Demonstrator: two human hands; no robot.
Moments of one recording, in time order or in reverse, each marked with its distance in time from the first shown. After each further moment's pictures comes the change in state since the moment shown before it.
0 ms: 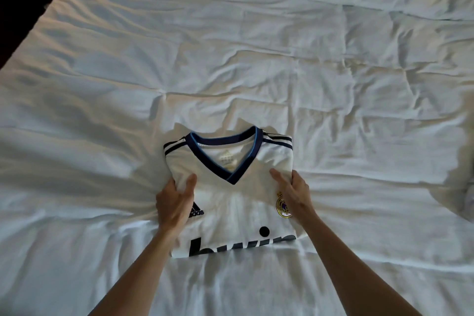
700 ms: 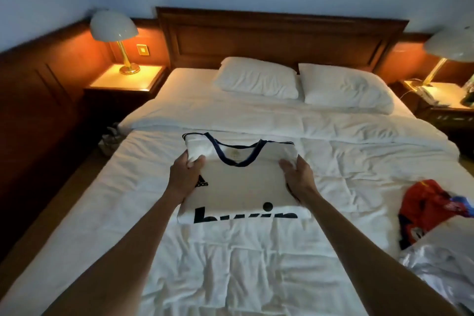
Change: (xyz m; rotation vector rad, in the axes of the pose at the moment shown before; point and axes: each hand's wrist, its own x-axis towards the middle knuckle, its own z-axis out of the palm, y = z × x) left_hand -0.066 0.330 -0.219 -0.169 -0.091 0.521; right_hand -0.150 -0.327 -0.151 0.140 0.164 -0.439
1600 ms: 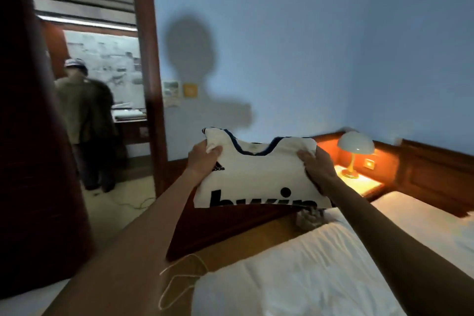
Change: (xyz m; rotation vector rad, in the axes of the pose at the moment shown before) left_hand -0.359 0.108 -0.488 0.123 0.985 -0.023; right_hand -0.350 -0.384 0.210 0.172 -0.814 -0.699
